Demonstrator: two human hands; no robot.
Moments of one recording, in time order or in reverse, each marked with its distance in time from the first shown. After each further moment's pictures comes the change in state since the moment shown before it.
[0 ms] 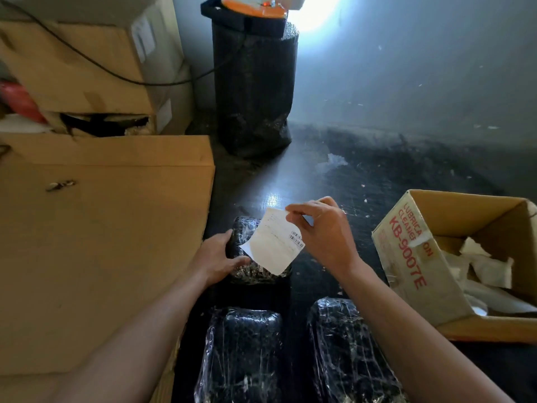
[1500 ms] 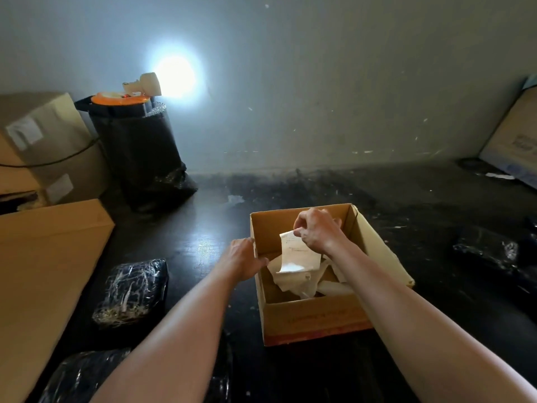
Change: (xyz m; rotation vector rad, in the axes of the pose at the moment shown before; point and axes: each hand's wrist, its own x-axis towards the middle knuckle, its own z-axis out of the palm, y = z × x) left_hand -0.029 0.411 0.152 0.160 -0.018 0.191; right_hand -0.042 0.235 -0.300 -0.313 -0.124 0.312
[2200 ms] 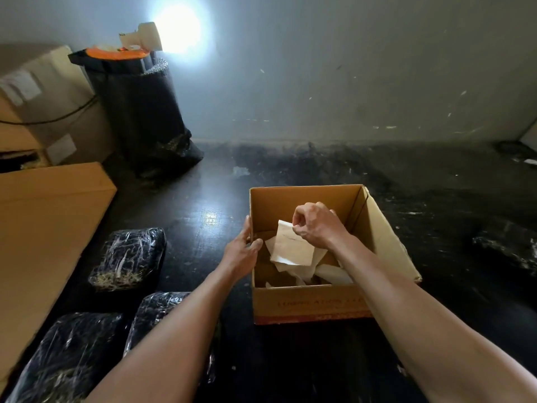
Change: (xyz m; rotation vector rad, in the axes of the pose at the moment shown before) left_hand 0.014 -0.014 0.067 -0.644 0.080 -0.189; right_hand 0.017 0.044 0.037 -0.094 -0.142 -0.213
